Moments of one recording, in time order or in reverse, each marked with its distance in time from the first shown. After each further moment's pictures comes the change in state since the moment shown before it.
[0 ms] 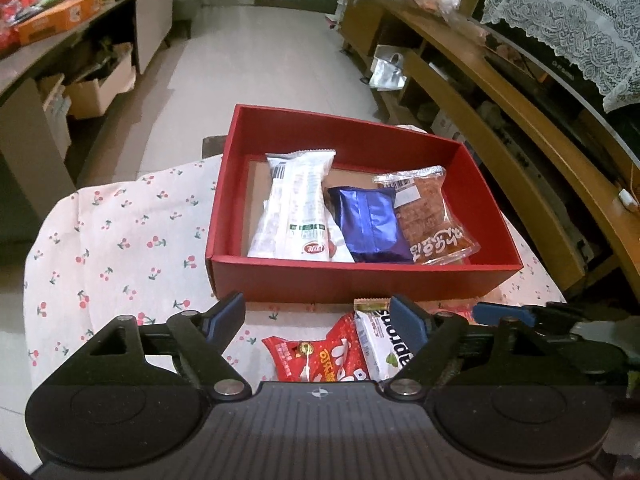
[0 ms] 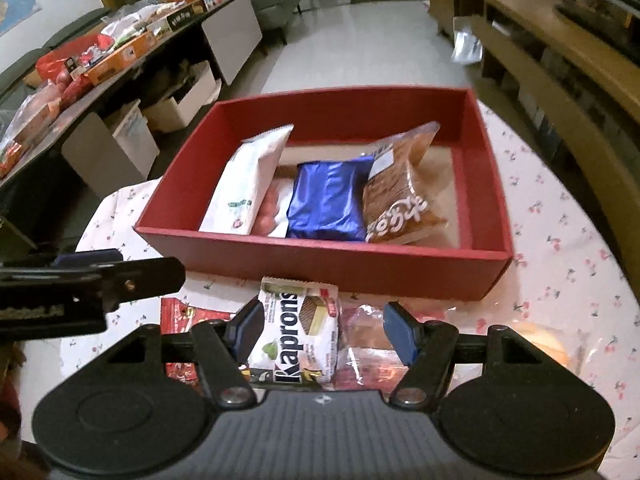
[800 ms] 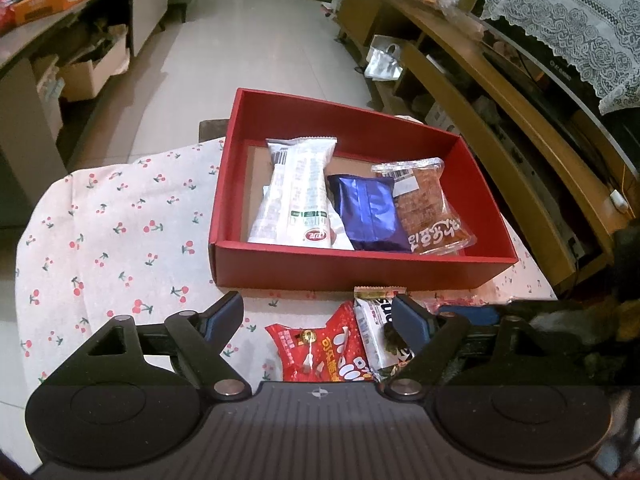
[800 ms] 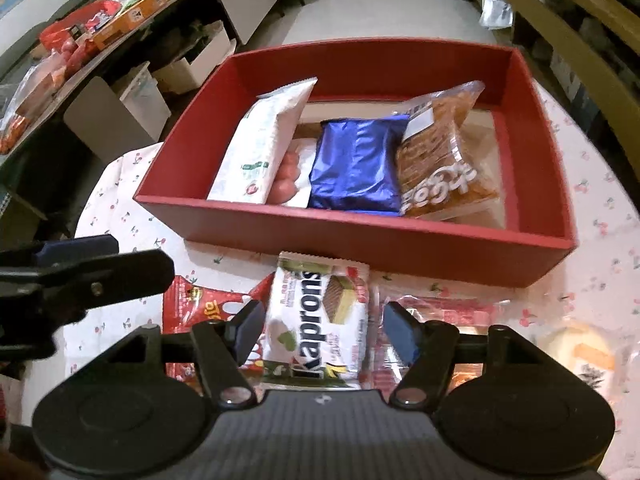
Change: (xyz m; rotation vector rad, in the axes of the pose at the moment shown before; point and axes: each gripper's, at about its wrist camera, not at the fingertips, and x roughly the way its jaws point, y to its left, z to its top) left arm -0.001 0.011 -0.001 -0.024 0.037 -0.043; right arm 0.027 0.004 0.008 -0.025 0.111 0.040
